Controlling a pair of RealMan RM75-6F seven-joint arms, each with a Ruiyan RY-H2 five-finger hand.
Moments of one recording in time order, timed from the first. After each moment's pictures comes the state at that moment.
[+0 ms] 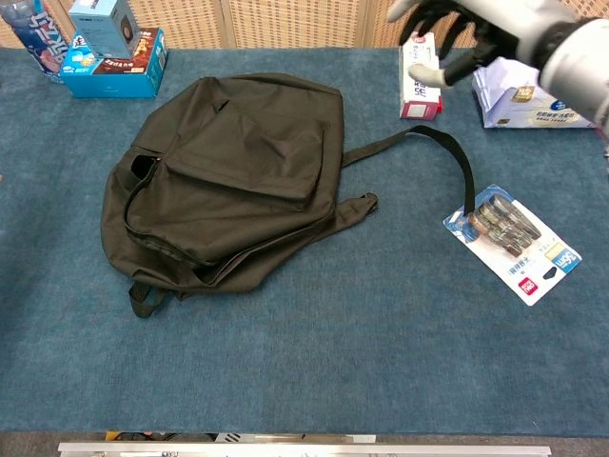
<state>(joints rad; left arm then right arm) -0.20 -1.32 -0.11 -1.52 1.45 1.46 0.16 0.80 -1.19 0.11 -1.87 -0.97 1.14 -0.12</state>
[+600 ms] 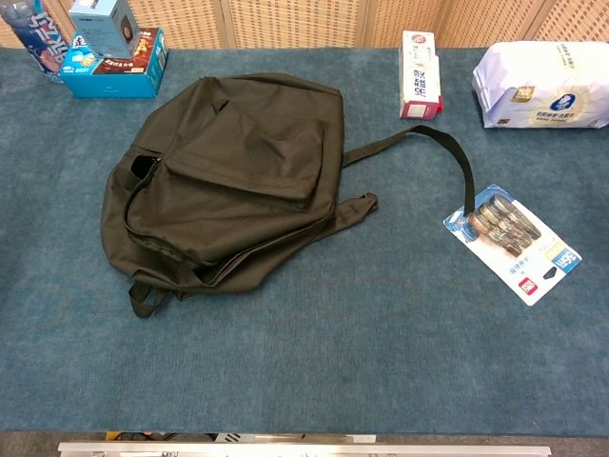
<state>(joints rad) -0.10 -1.25 -0.05 -1.53 1.51 1.59 0.19 0.36 -1.08 -0.11 -1.80 -1.23 1.52 -0.25</state>
